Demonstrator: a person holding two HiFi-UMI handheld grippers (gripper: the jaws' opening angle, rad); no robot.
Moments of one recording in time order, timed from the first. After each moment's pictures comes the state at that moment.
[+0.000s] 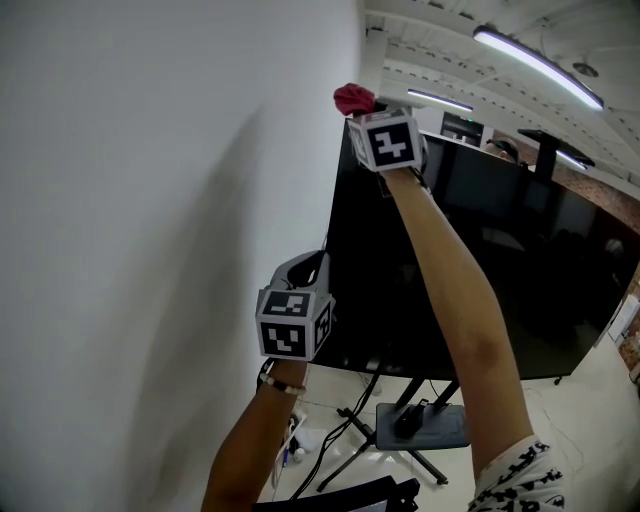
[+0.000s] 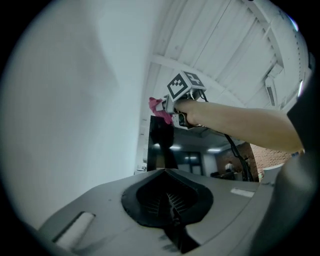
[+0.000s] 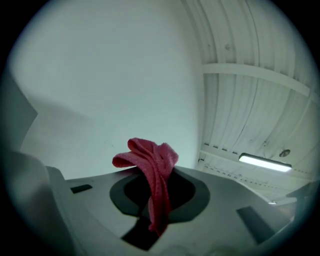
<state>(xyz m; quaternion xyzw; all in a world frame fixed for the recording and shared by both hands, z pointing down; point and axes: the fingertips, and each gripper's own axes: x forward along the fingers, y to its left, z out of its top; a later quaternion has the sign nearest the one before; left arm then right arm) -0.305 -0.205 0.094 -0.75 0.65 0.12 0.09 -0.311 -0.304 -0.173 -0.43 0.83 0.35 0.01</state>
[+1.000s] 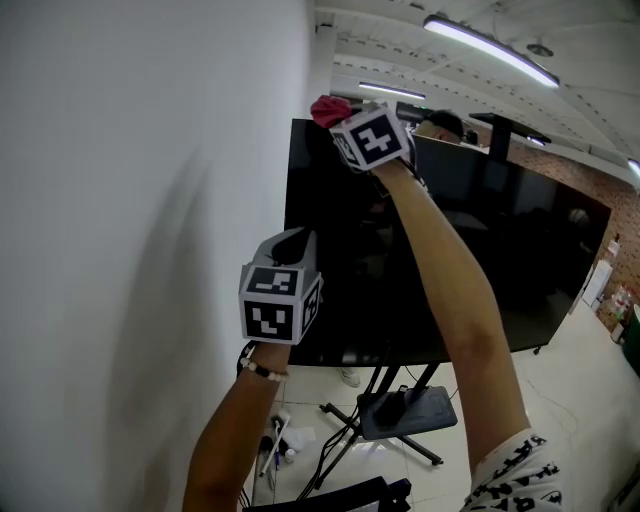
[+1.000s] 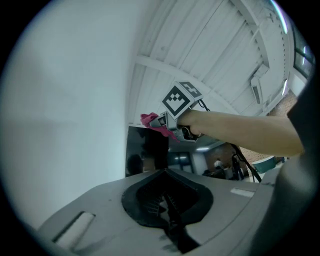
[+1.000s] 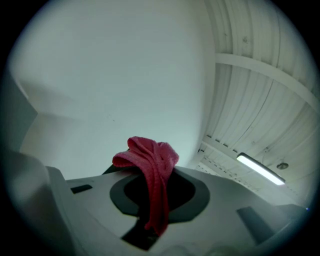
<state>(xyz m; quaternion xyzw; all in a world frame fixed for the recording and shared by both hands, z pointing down) -0.264 -0.199 0.038 -0.78 0.61 0.09 0.13 -0.249 -0.325 -0.158 -0.46 0.80 0.36 -0.12</state>
